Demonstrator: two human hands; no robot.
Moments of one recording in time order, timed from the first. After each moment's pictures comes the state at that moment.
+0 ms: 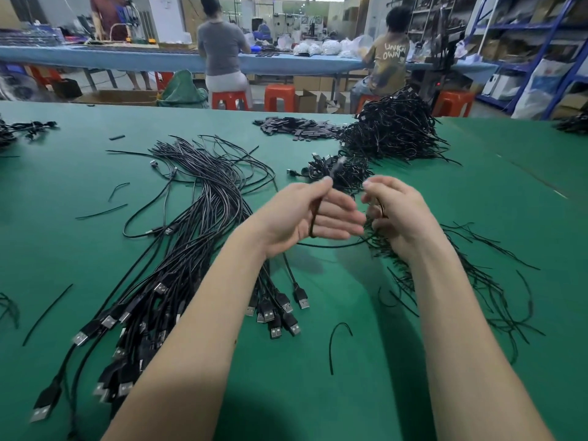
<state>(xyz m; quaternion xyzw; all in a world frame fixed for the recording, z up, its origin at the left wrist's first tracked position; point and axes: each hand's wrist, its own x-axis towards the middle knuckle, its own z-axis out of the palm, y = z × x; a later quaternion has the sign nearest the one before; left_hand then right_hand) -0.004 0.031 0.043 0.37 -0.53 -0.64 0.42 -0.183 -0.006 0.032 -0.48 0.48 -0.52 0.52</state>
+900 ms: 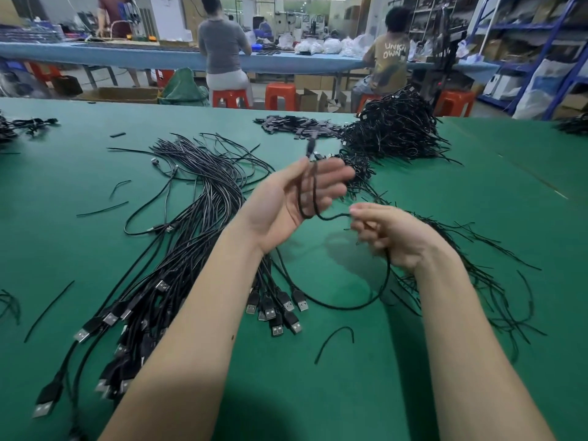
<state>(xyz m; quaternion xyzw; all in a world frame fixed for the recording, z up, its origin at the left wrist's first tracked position) 0.008 0.029 0.046 0.23 -0.44 -0.69 0.53 -0.190 0.002 0.025 -0.50 0.45 -0.34 0.66</state>
